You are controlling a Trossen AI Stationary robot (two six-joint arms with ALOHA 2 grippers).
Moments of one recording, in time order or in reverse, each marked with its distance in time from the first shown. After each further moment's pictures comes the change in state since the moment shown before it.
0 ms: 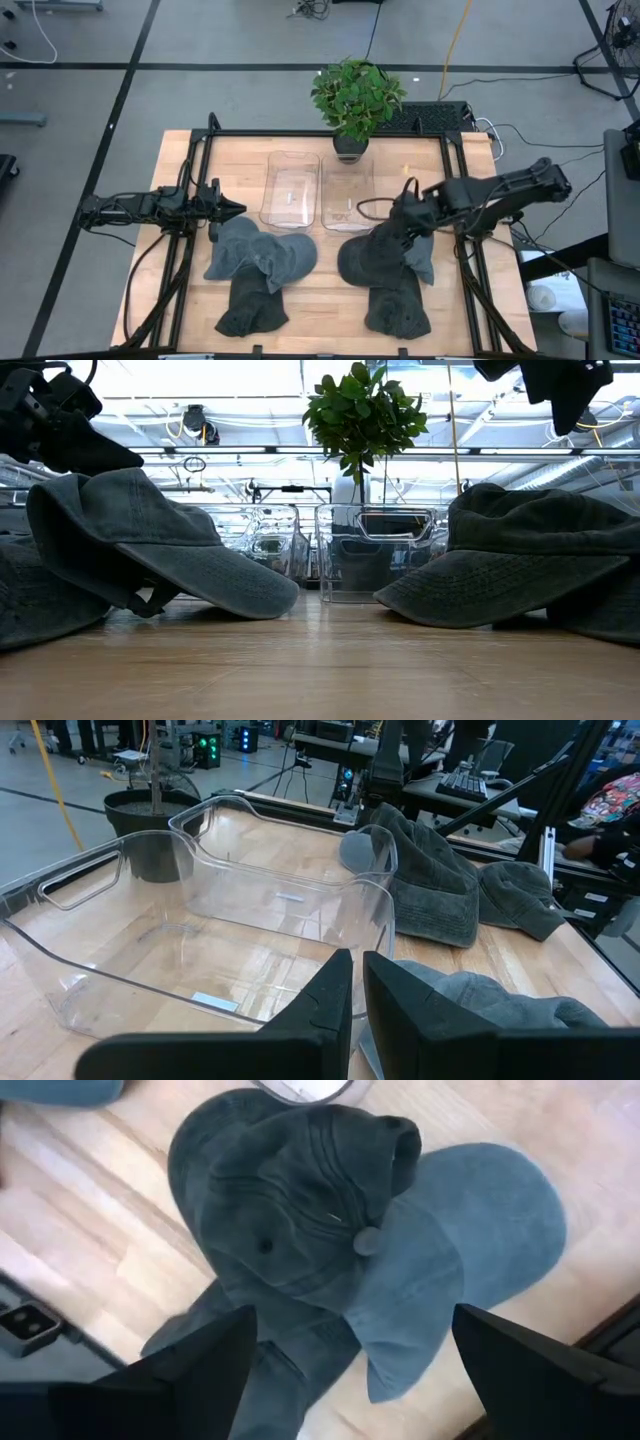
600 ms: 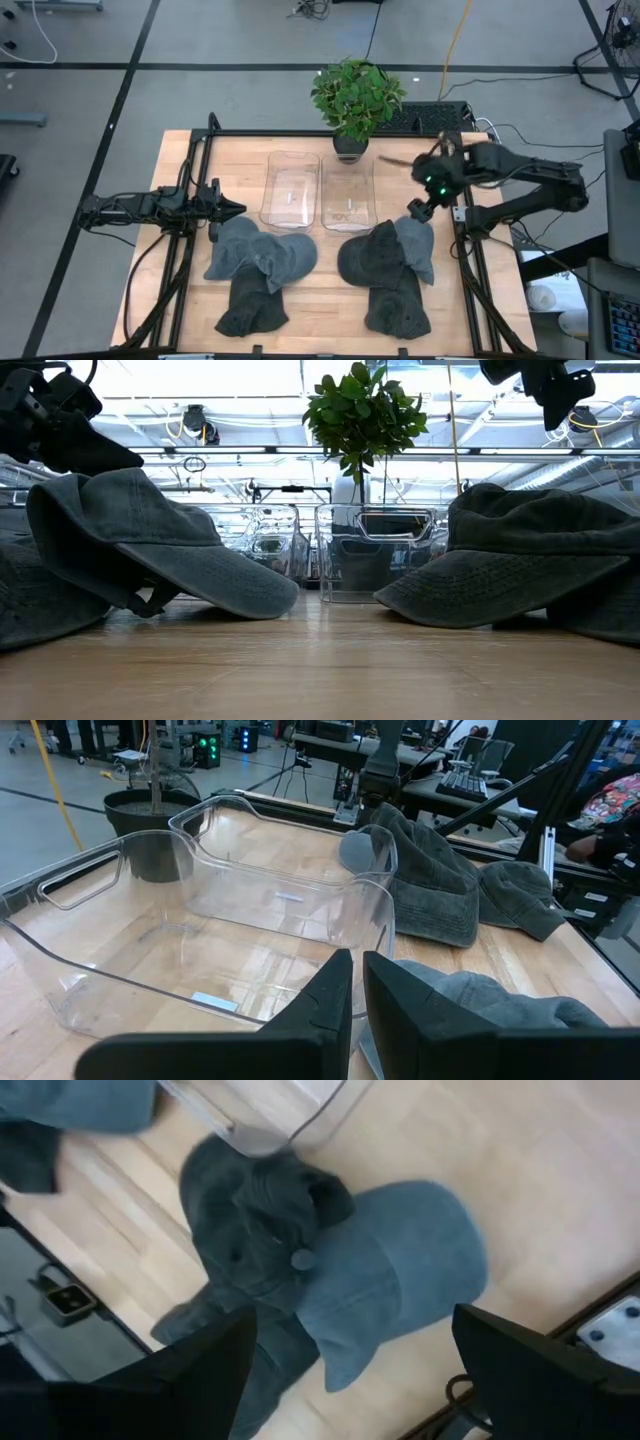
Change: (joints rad) left arm 0.000 0.000 0.000 0.000 0.000 0.000; right arm -0.327 -0.184 -0.002 -0.084 -0.144 -0.355
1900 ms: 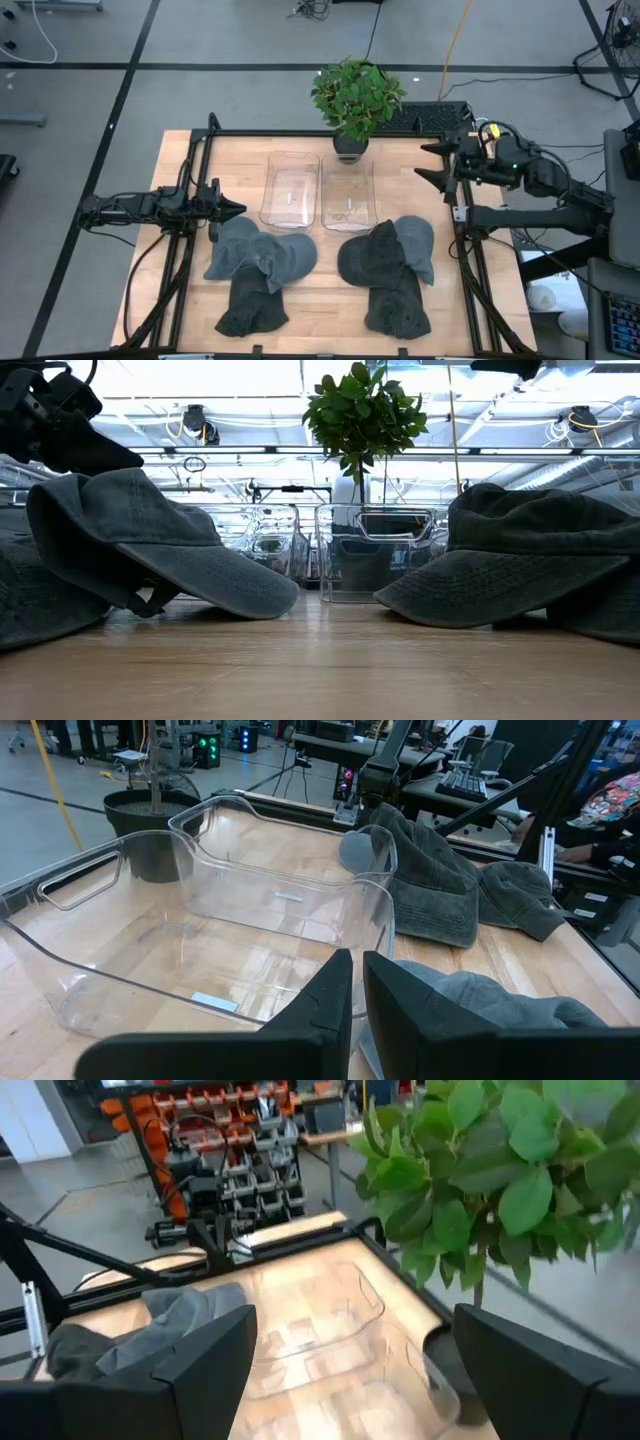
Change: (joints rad) left arm 0.000 0.000 0.000 0.000 0.001 0.000; right arm -0.135 -0.533 -0.327 0.859 0.259 -0.676
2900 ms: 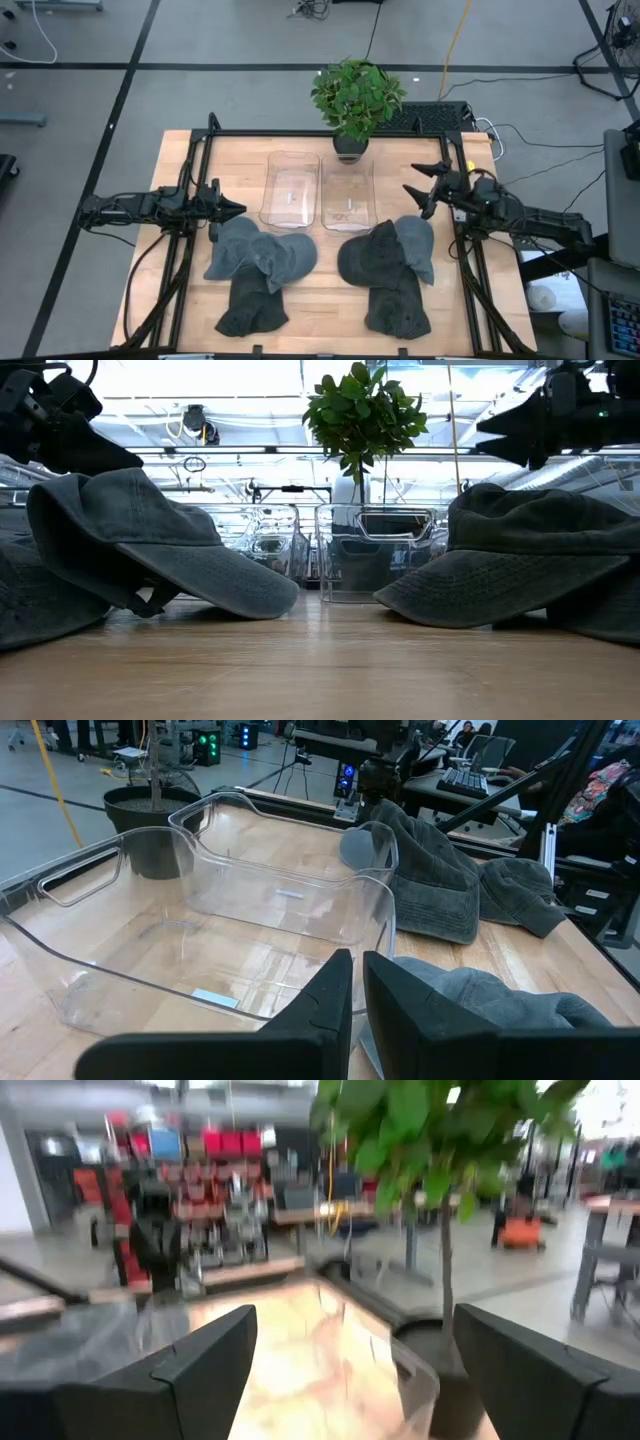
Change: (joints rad) left arm 0.000 0.000 0.000 -0.008 0.000 0.000; right arm -0.001 -0.436 -0.829 0.665 0.105 -0.117
